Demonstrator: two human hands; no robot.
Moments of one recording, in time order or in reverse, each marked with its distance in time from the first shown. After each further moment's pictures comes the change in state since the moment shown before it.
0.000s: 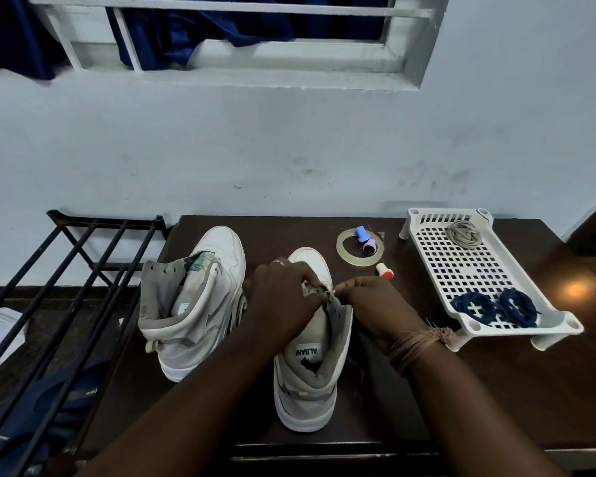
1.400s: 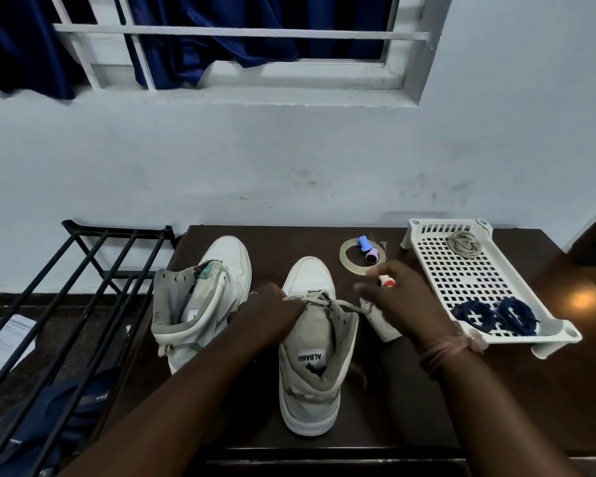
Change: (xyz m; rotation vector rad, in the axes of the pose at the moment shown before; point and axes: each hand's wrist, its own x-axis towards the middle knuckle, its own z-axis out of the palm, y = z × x) left_hand -0.005 -0.022 -0.017 -0.198 -0.304 -0.376; right_hand -0.002 -0.009 -0.038 -0.186 0.162 -0.196
